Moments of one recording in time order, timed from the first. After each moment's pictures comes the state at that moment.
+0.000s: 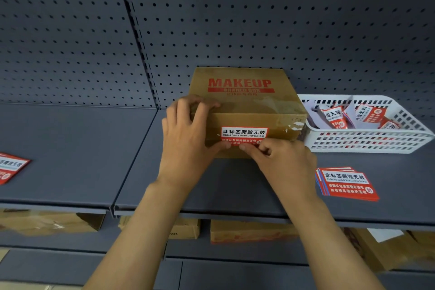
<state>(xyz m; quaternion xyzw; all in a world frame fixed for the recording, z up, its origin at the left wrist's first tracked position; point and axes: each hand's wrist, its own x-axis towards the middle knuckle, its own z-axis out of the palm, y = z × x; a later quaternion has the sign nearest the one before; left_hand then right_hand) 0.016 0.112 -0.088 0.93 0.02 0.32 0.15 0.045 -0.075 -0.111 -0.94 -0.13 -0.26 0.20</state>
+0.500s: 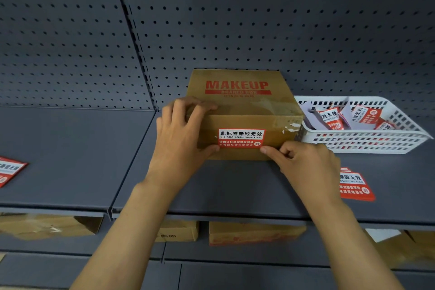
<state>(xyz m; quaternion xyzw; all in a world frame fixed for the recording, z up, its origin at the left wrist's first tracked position) 0.014 0.124 -0.082 0.94 -0.02 0.30 0.14 0.050 -0.116 -0.110 -0.94 -0.11 -0.27 0.17</state>
